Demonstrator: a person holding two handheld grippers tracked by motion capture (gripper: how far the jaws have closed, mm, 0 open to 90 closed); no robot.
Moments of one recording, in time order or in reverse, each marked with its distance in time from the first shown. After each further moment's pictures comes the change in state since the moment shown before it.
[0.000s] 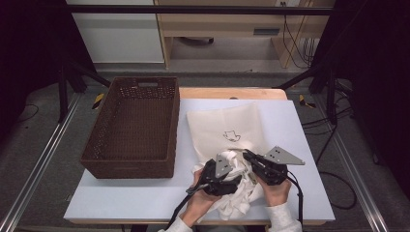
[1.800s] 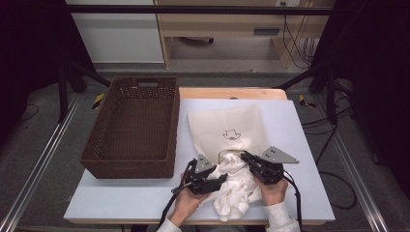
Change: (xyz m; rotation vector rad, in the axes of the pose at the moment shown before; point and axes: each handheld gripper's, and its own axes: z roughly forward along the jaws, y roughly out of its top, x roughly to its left) left arm 0.030 -0.023 -0.007 0.004 0.001 -0.107; right arm -0.001 -0.008 0.012 0.039 -0.004 0.002
